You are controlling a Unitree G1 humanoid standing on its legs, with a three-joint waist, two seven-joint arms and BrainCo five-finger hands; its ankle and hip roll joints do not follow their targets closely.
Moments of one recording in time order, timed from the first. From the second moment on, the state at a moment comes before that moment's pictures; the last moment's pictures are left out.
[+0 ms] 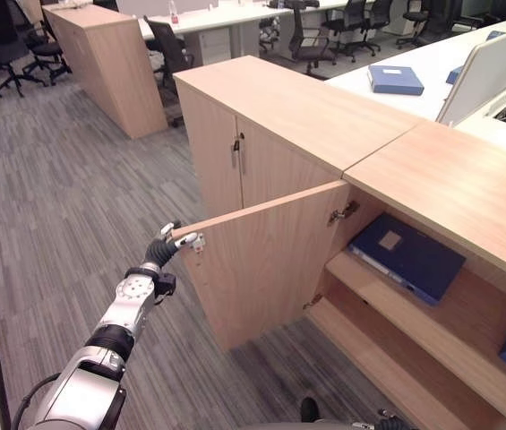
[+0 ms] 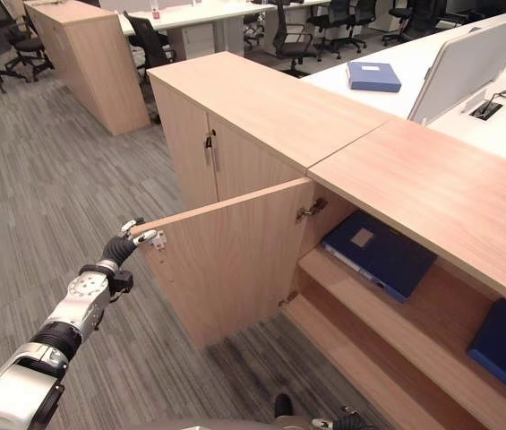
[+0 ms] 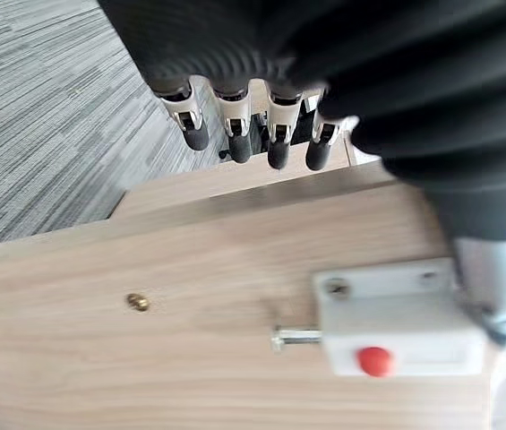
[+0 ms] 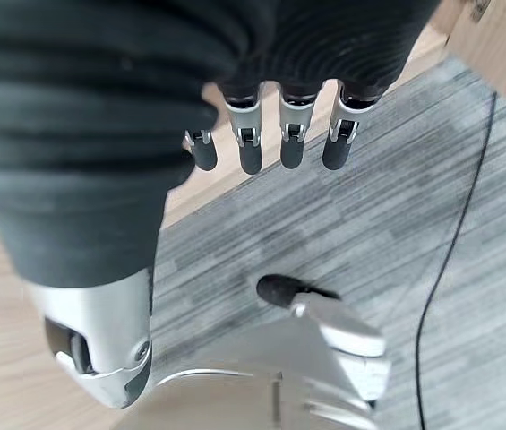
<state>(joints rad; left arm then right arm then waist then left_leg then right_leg) -0.45 0.48 -0.29 0.85 -0.41 -0.20 -0.02 0.06 -0.29 0.23 1.22 0.09 -0.03 -0.04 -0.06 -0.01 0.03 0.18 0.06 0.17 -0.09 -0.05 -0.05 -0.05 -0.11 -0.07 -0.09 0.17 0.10</state>
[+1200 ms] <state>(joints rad) -0.28 0.44 -0.35 0.78 -0.34 -0.16 -0.12 0.03 -0.30 0.23 1.22 0.06 -0.03 -0.04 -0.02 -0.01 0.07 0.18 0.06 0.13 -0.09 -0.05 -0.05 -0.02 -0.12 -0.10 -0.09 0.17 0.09</state>
